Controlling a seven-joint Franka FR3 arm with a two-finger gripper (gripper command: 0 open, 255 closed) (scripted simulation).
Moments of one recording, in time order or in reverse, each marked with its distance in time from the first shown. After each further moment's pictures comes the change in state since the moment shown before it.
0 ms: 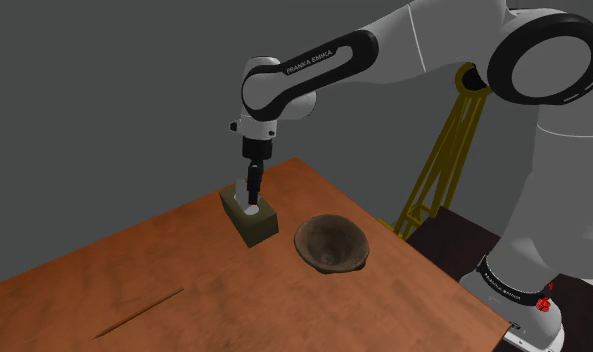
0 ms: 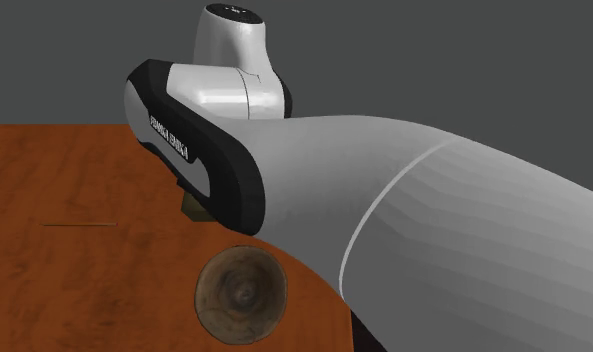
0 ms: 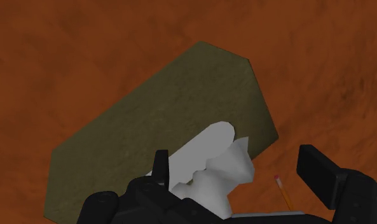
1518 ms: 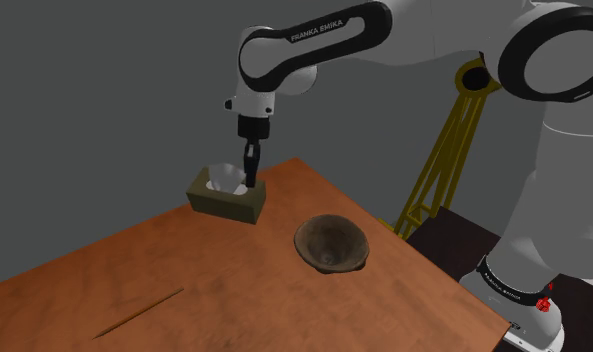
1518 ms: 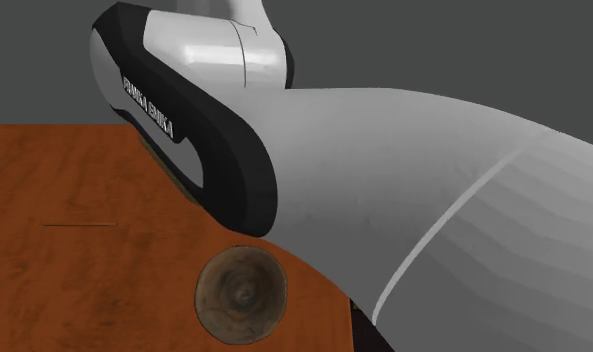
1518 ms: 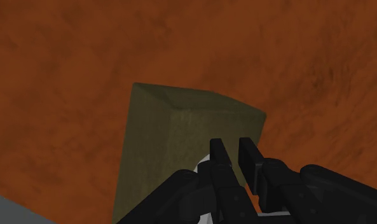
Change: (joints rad) arm -0.004 -0.038 -0.003 0.092 -0.014 -0.122 0.047
